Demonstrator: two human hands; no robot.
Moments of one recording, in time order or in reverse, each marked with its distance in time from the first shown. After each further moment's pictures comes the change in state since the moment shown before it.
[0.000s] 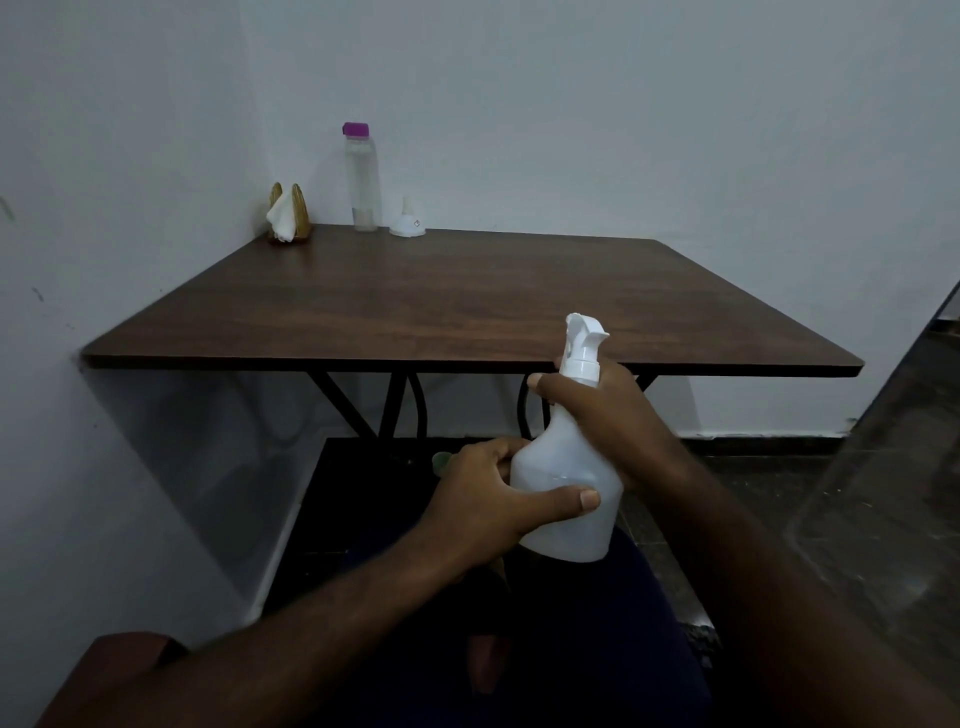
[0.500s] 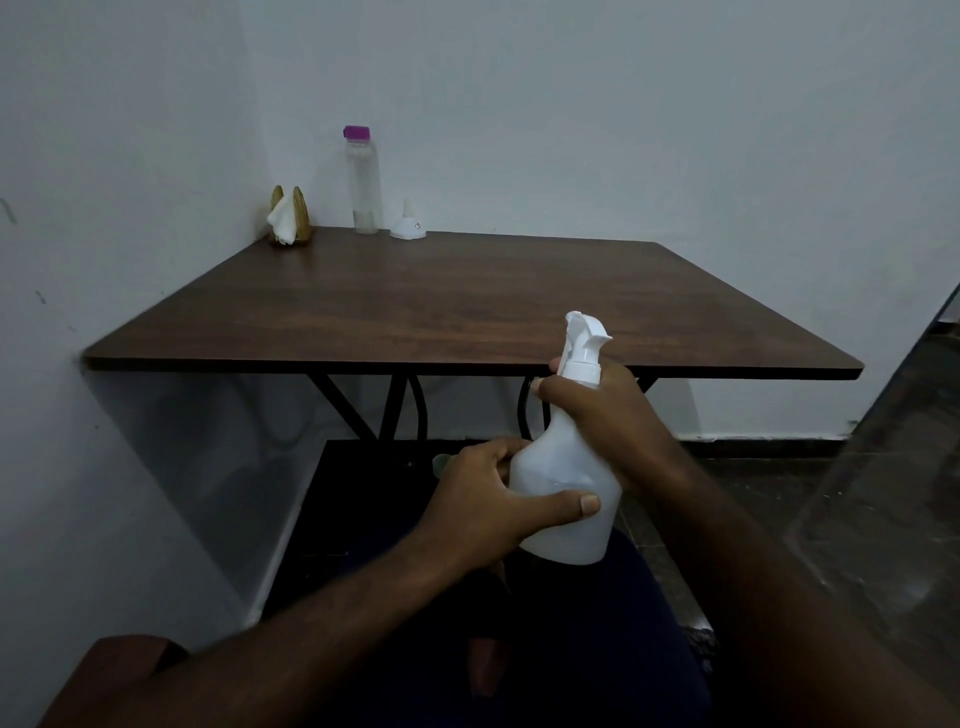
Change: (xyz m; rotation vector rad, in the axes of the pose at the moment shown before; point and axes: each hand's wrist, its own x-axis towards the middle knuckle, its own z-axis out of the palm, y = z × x) left_hand 0.001 0.000 -0.001 0.027 0.018 0.015; right_hand -0.001 -0.001 0.000 0.011 0.020 -0.004
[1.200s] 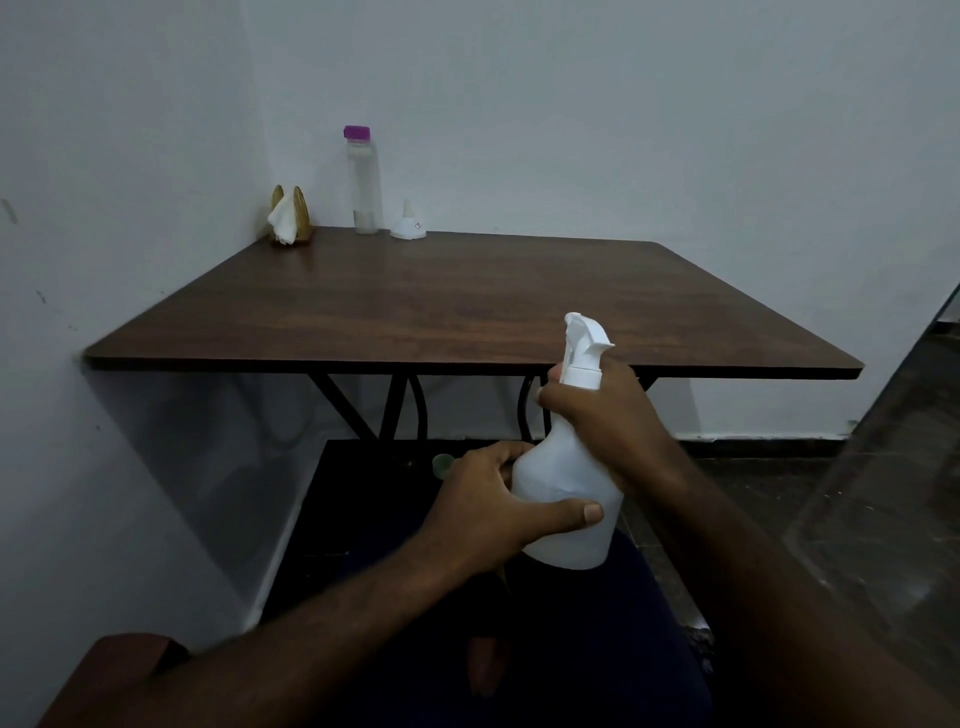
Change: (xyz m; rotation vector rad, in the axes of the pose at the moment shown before) left_hand -0.001 -0.003 0.004 0.042 0.016 0.003; right_hand -0.001 0.000 0.001 -0.075 0.027 -0.028
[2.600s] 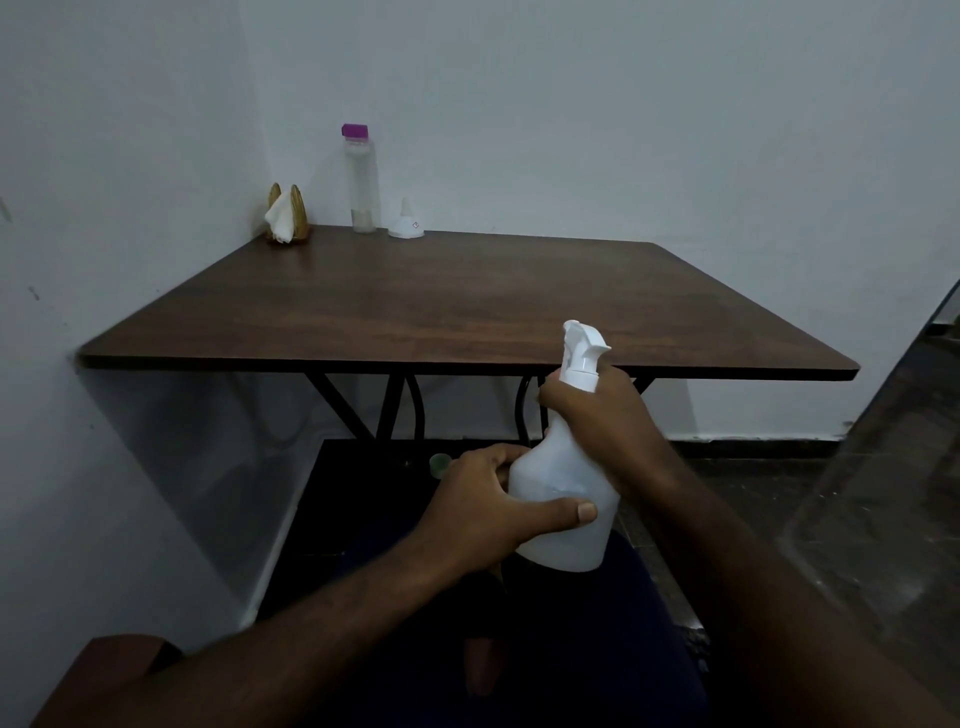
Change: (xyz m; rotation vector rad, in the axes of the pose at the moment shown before) left_hand 0.000 0.000 -0.002 -0.011 -0.041 -0.022; right_hand -0.003 -0.001 0.003 -0.007 0.008 0.068
